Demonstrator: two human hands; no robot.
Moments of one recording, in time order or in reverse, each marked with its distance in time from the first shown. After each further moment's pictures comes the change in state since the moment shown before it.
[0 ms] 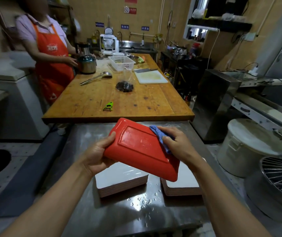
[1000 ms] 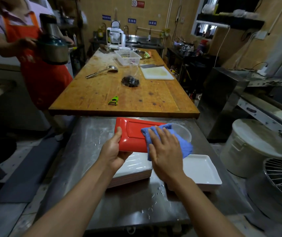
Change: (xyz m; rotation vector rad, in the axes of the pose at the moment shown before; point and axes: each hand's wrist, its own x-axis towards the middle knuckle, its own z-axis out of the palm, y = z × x) left_hand 0.003 -0.027 0.021 -0.229 0.253 0.190; right_hand -0.038 -0.022 0.065 -0.640 0.095 -0.181
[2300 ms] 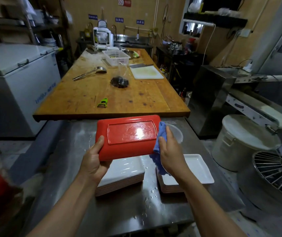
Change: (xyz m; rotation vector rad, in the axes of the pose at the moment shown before) left_hand 0.017 -0.002 -0.029 -0.068 -0.052 0.084; right_hand 0.012 0.031 -0.012 0.745 0.021 0.383
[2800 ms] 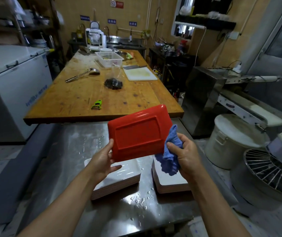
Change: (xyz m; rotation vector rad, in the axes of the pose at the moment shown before) left_hand 0.014 -0.011 0.003 0.522 -0.073 -0.290; right_hand -0.006 0.015 -0.038 0.682 0.010 0.112
